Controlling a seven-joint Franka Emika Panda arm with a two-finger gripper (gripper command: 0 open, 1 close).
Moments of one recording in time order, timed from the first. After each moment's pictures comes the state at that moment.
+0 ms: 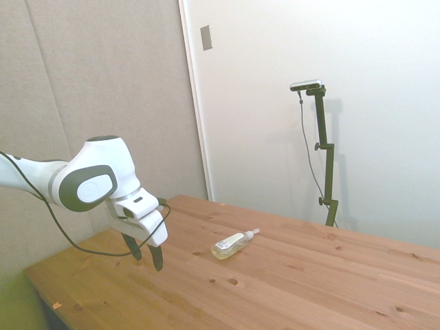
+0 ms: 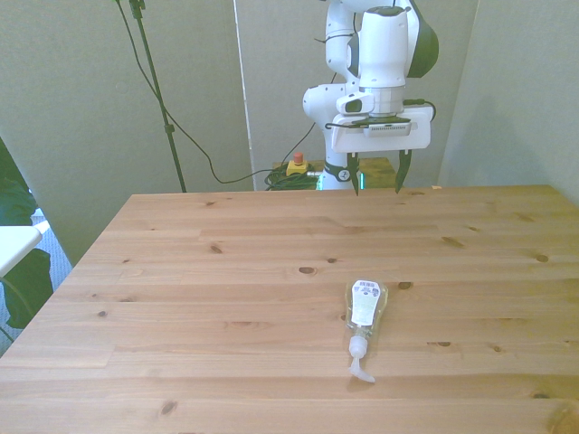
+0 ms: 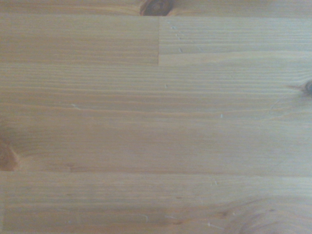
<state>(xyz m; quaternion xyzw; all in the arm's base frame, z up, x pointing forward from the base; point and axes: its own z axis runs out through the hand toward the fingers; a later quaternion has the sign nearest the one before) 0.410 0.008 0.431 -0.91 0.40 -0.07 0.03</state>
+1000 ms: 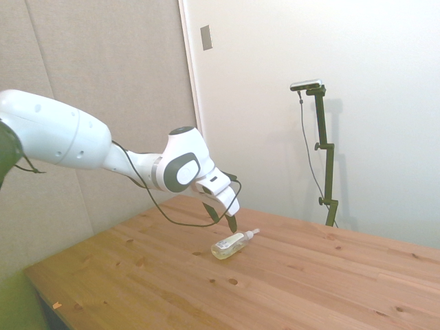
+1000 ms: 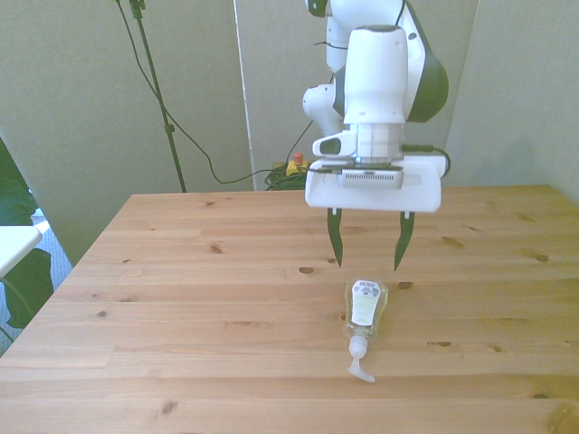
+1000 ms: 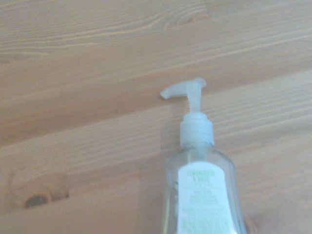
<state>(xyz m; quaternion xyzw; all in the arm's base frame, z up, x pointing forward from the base) 0.647 -0.053 0.420 -0.84 0.51 -0.17 0.07</state>
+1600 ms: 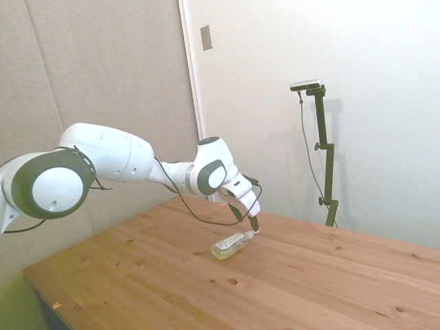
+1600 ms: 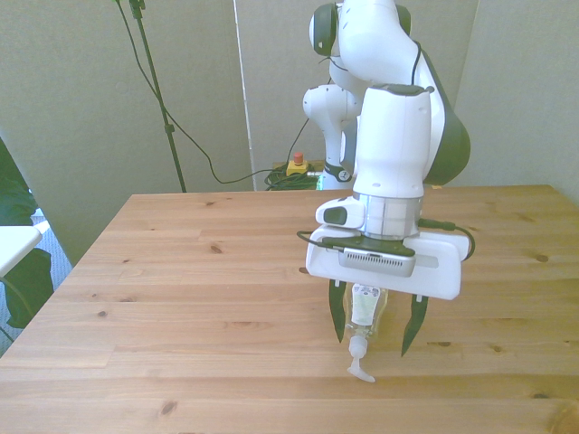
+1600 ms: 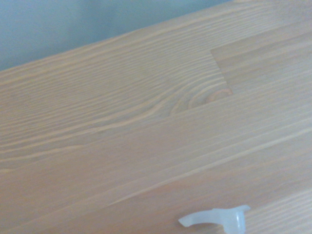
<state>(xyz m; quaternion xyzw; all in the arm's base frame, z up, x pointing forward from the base) 0.739 -0.065 0.379 -0.81 0.55 -0.18 0.05</state>
